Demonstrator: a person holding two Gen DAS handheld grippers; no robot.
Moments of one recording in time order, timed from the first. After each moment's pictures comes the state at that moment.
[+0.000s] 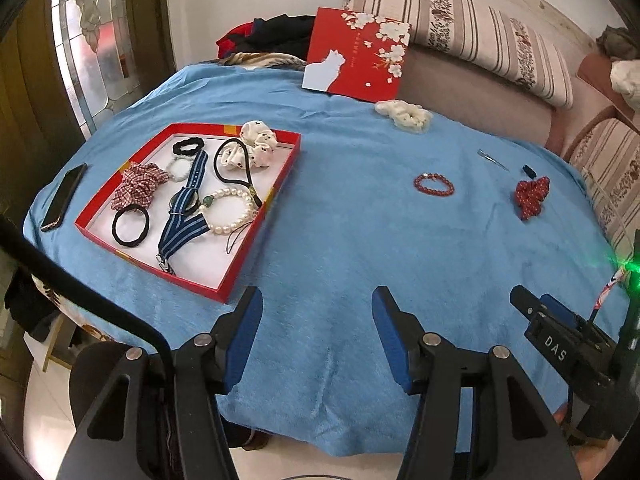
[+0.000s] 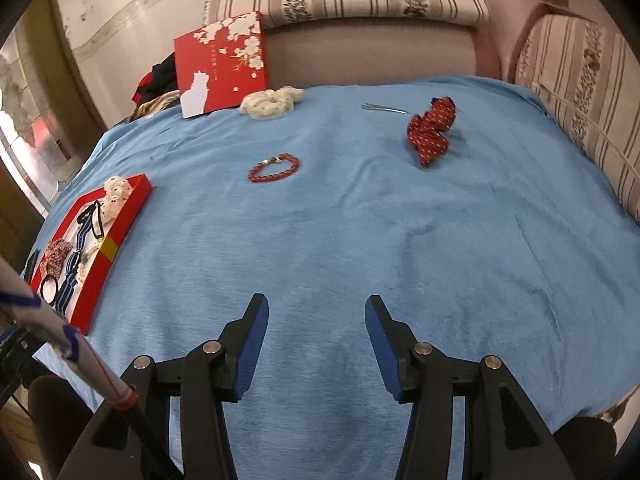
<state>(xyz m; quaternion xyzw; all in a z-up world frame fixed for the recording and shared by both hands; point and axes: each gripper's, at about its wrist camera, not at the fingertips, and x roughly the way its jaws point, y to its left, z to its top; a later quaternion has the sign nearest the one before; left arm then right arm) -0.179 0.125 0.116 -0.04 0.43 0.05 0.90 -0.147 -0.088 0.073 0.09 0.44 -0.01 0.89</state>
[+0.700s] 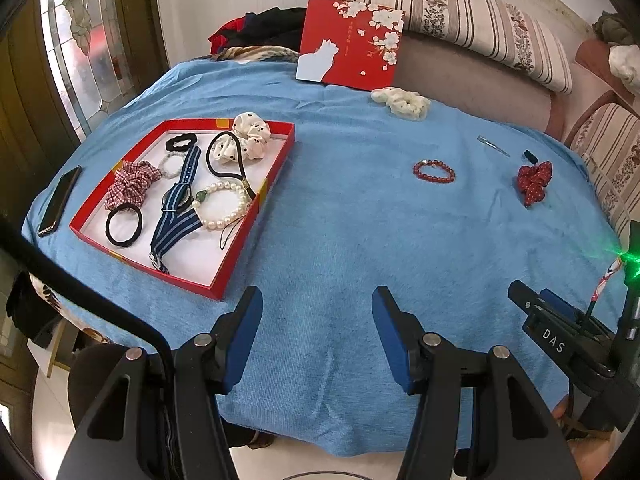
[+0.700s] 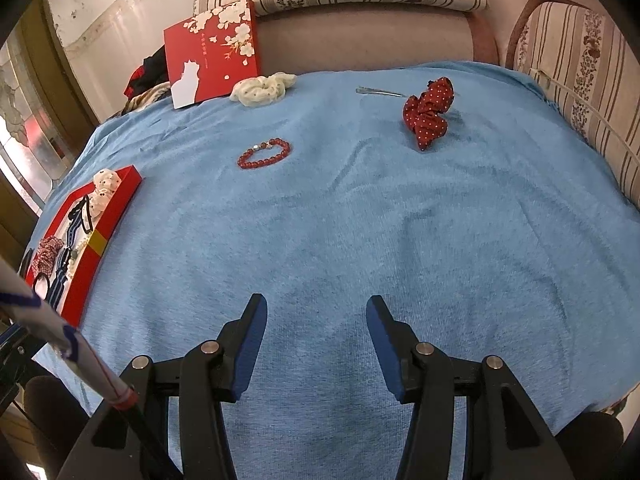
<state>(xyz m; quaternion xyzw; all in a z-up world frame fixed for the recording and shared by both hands) -0.173 0.121 0.107 -0.02 0.45 0.05 0.89 -0.142 -0.089 0.058 0.10 0.45 -0.01 0.89</state>
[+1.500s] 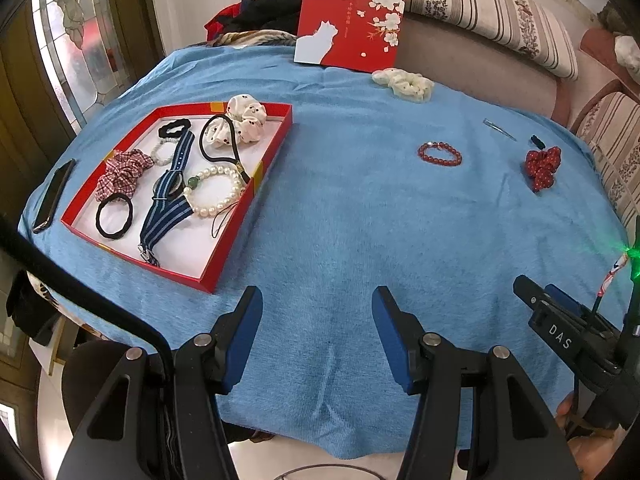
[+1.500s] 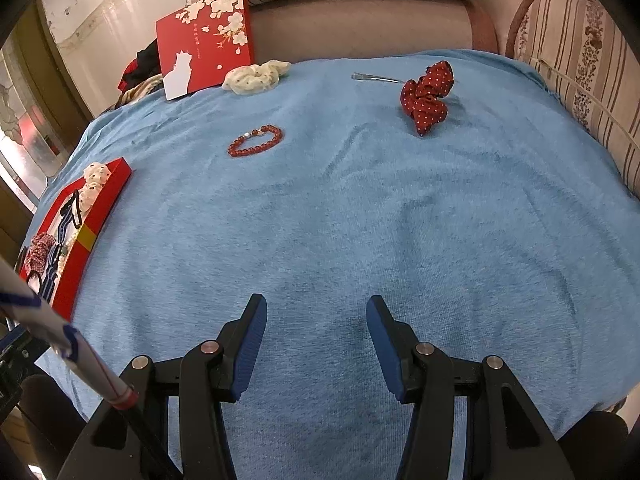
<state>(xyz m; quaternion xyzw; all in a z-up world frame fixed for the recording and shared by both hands) -0.162 0.119 0.091 -0.02 0.47 0.05 0.88 -0.136 -0.094 0.045 0.10 0.47 -0.02 0.88</state>
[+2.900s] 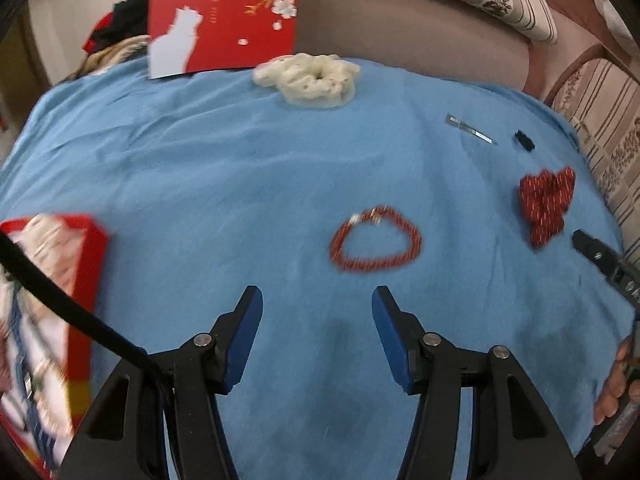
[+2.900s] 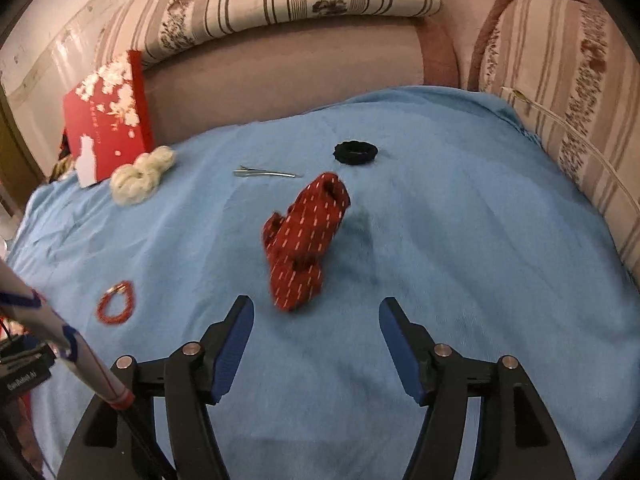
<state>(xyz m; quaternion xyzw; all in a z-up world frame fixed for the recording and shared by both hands) 0.062 0.036 0.040 0.02 0.51 -0.09 0.86 0.011 -0.238 0.057 0.10 0.43 -0.08 0.89</state>
